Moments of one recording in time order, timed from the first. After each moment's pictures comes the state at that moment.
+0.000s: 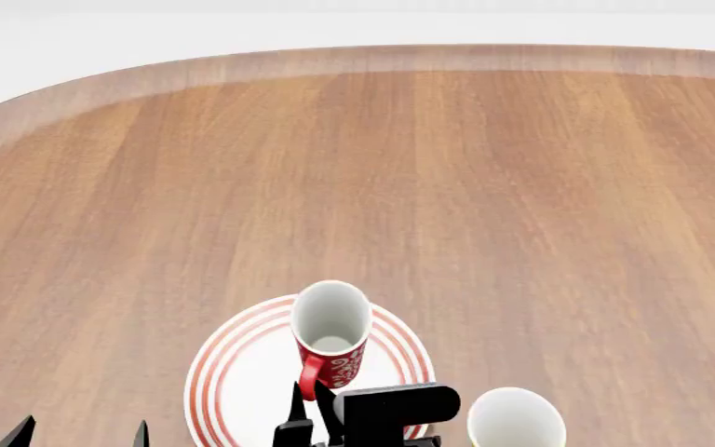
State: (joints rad) left arm 0.00 -0.30 0.30 0.09 -0.29 0.03 -0.29; right arm 0.52 0.10 -0.74 0.59 0.68 -0.15 0.14
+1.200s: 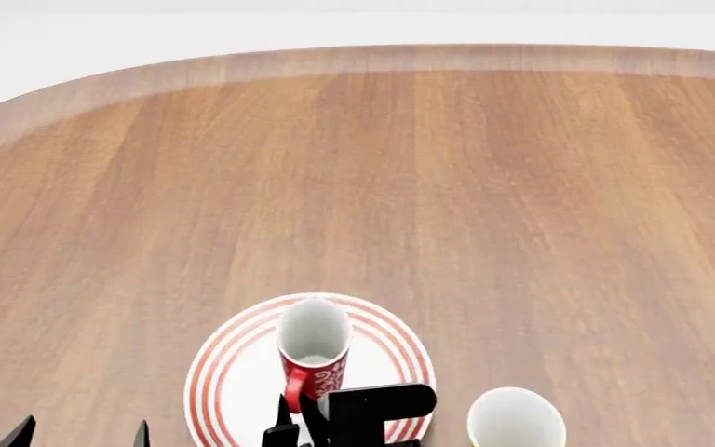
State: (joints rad) left arm 0.00 -0.31 0.32 0.08 -0.31 0.04 -0.30; right arm 0.68 0.00 -1.06 1.01 1.00 -0.35 0.04
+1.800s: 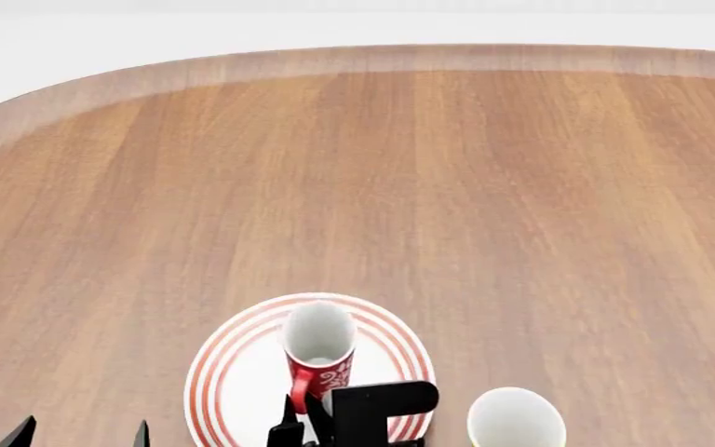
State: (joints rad) left arm -0.01 -0.32 0.32 0.08 -0.31 0.04 -0.31; right arm 0.76 0.00 -1.45 1.10 1.38 -0.47 0.05
